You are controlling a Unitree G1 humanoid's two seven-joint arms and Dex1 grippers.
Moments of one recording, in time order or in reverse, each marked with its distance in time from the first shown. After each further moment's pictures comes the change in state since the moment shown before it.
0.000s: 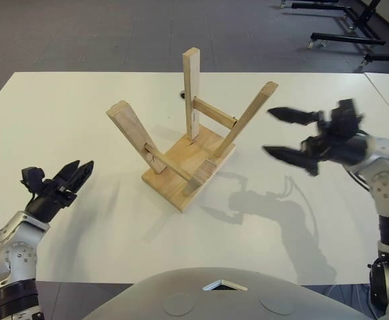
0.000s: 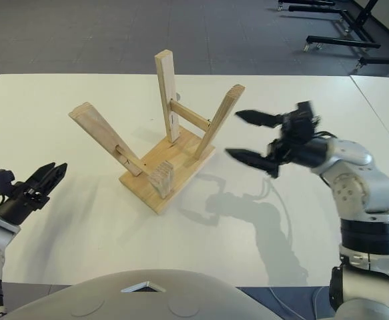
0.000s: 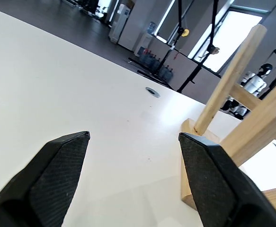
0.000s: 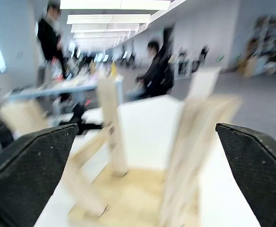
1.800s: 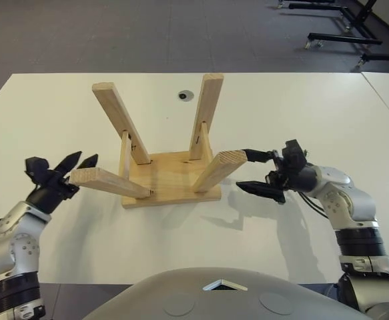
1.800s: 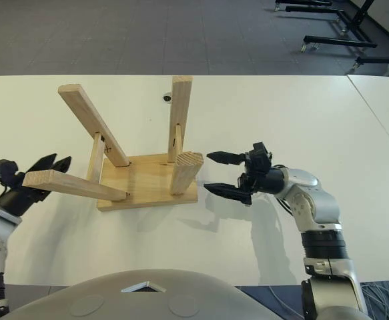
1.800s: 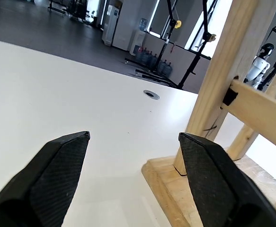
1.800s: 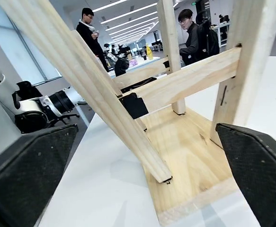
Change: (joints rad) left arm -0.054 0.072 0.028 0.042 0.079 -0.065 0.004; right arm 0.226 0.167 0.288 -0.045 -0.281 -0.037 0.216
